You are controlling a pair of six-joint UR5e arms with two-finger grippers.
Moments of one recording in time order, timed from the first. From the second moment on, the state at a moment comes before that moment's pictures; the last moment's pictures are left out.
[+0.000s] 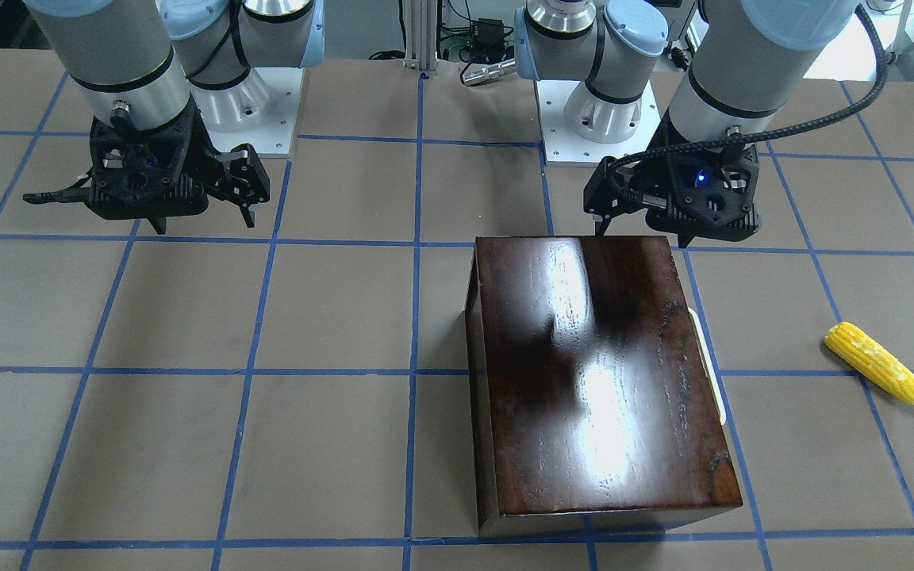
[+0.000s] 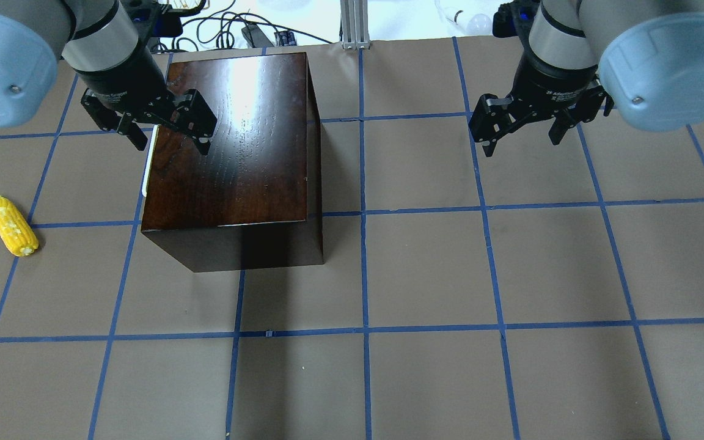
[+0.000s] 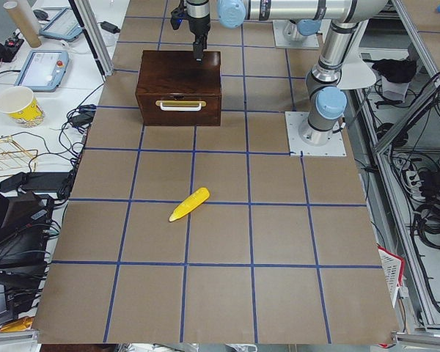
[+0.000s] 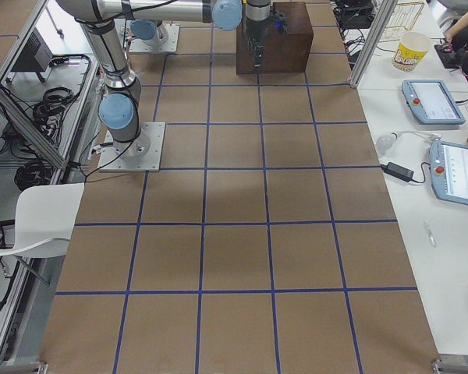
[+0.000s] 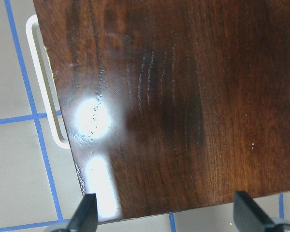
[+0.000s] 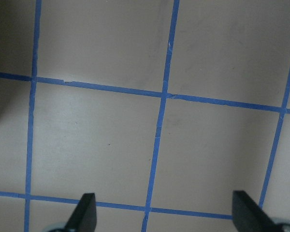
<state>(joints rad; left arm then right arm) -1.56 -1.64 -1.54 -1.57 1.57 0.15 1.62 -1.53 1.60 -1.63 -1.60 -0.09</state>
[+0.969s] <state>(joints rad) -1.56 -1.64 -1.54 -1.55 1.57 0.15 1.62 -1.53 1.60 -1.63 -1.60 -0.09</state>
